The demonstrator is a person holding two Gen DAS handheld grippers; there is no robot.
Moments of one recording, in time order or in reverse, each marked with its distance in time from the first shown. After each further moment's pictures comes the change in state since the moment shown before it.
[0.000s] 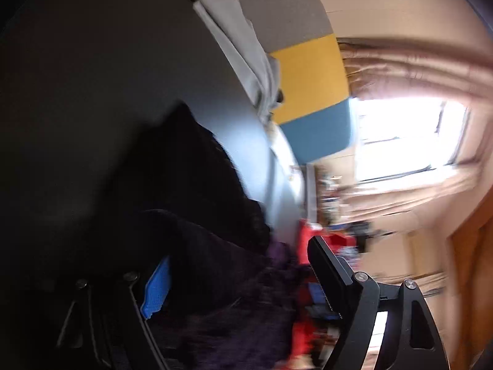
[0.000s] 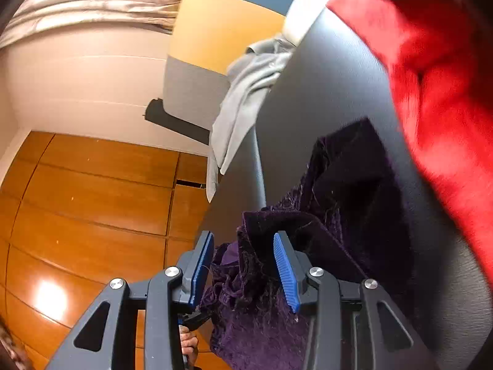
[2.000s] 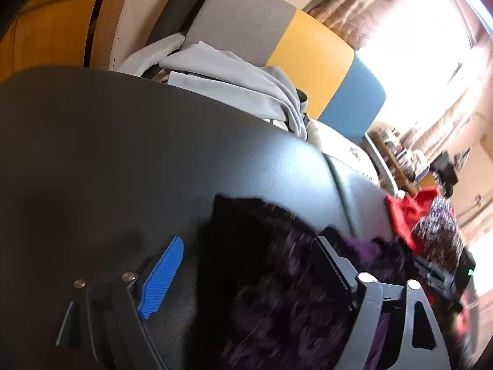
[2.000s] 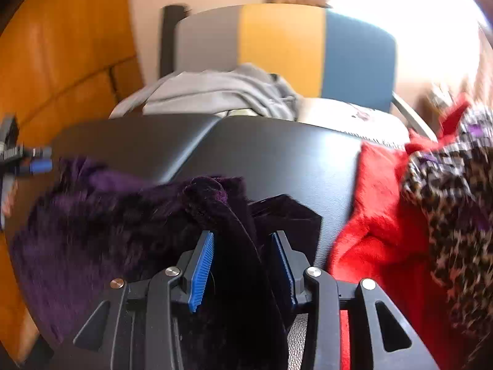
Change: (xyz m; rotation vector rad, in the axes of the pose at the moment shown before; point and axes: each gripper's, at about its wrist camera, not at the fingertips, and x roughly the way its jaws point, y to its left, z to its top) left arm -0.013 -0.018 0.043 0.485 -0.068 0.362; right arm 0.020 0.054 -0.059 -0.908 0.038 -0.682
